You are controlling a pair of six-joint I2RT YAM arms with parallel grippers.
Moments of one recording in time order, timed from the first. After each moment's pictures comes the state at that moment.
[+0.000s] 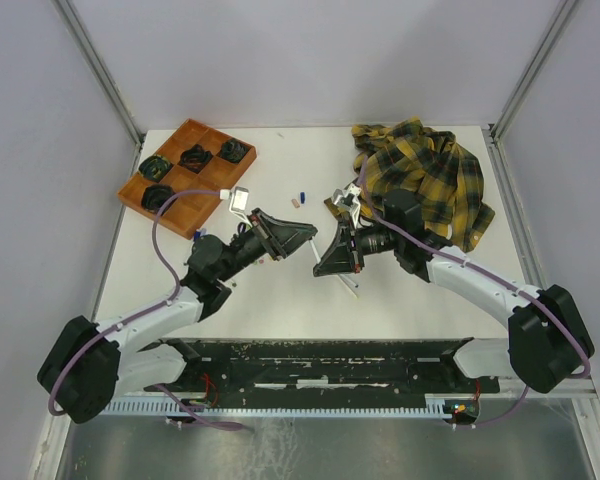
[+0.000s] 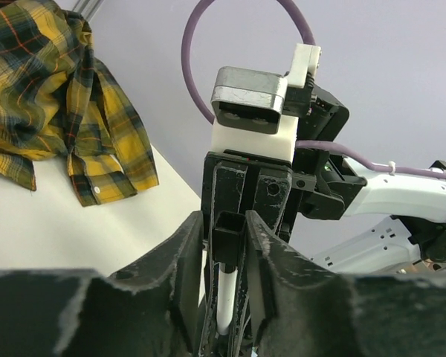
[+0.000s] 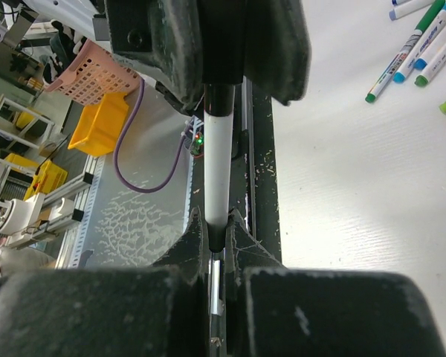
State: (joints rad) left arm -0.65 1.10 0.48 0.90 0.34 -0.89; right arm 0.57 1.32 0.80 0.21 -1.12 0.37
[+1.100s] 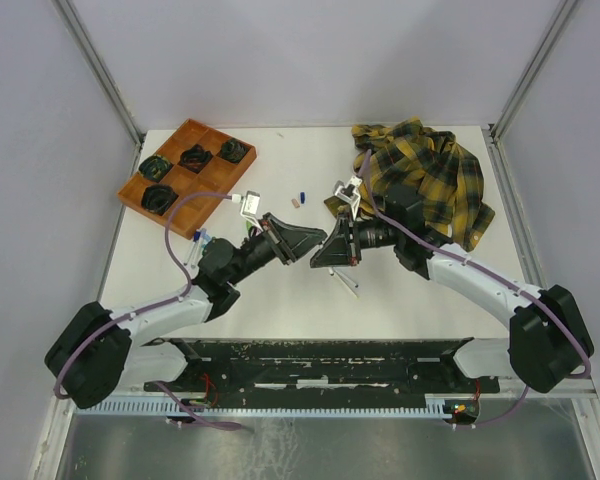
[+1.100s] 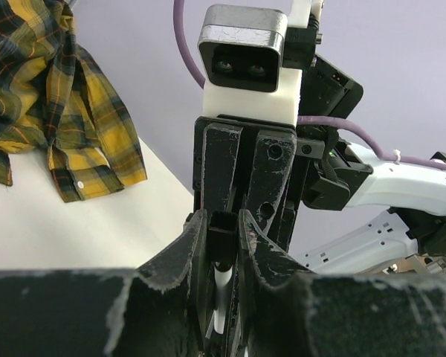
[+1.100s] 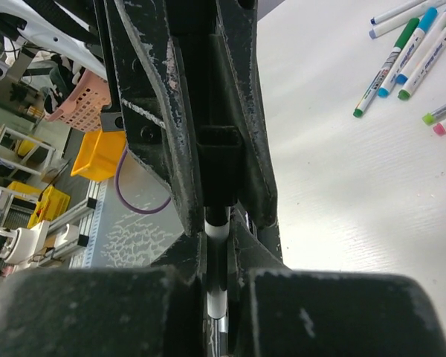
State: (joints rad) left arm -0.72 1.20 0.48 1.02 0.29 -0.90; right arm 0.56 1.33 0.84 0.23 -1.06 0.47
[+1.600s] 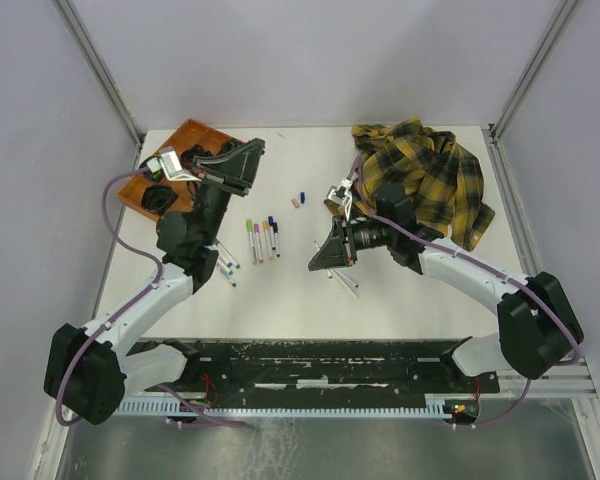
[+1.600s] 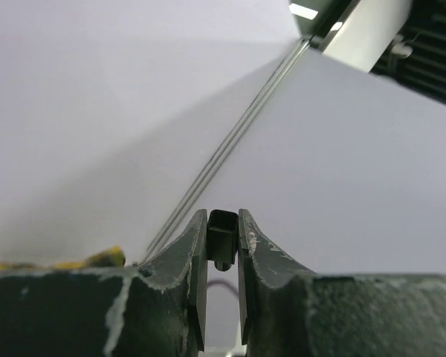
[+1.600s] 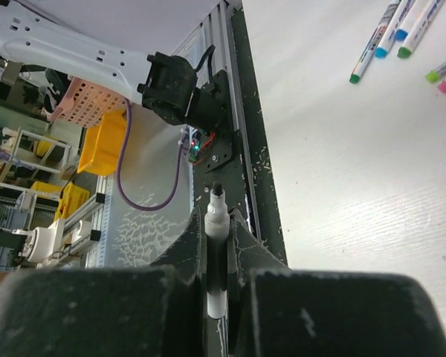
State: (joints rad) left arm -0.49 1.13 0.71 1.02 0.03 -0.81; right arm 0.57 1.40 0.86 0.17 -1.06 0.46
